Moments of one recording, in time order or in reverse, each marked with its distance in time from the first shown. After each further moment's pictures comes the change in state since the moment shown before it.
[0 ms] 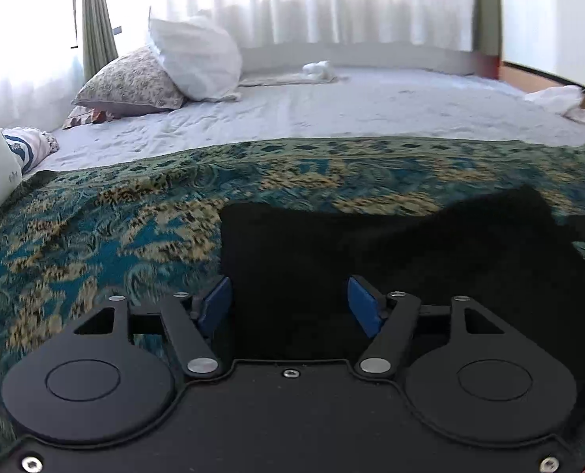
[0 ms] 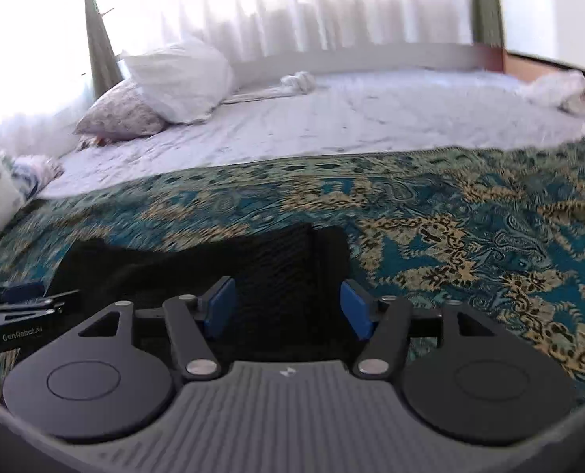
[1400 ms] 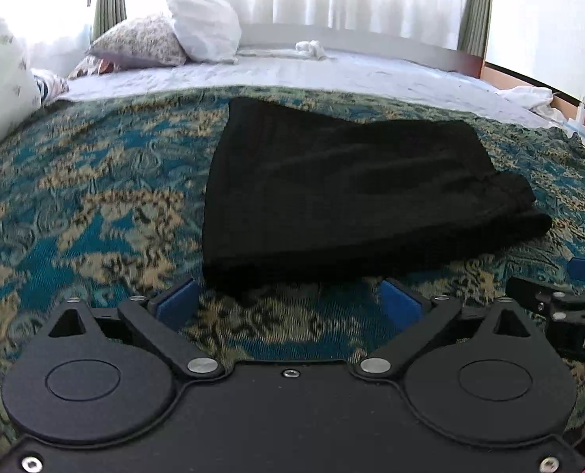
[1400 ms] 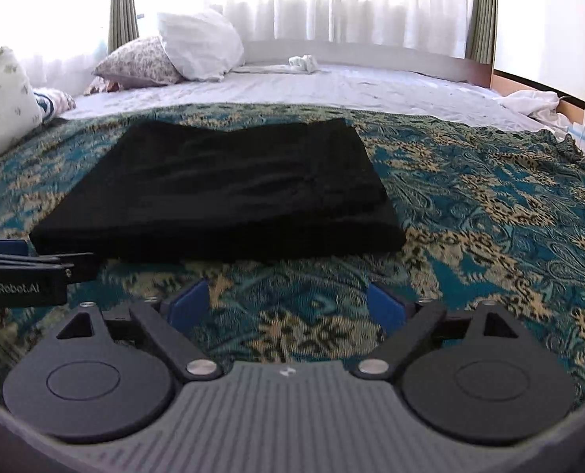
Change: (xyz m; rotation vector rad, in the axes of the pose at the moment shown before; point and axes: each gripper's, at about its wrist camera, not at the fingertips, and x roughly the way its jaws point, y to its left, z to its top) left arm -0.112 -0.012 -0.109 -0.101 0.066 -0.063; right arm -0.099 0.055 -0.122 -0.111 0.029 -0.110
